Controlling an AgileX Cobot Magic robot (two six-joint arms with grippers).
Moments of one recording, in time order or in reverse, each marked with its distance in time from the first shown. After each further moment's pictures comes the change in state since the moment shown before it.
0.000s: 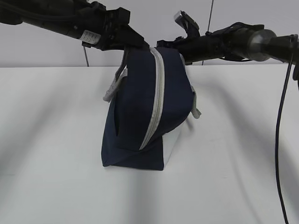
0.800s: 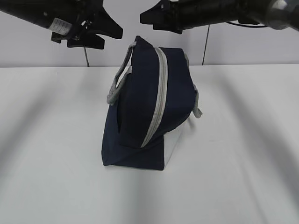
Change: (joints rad) left arm 0.092 -0.066 -0.003 0.177 0.052 -0.219; right arm -0.023 -0.098 -0.127 -0.025 -0.189 -0.002
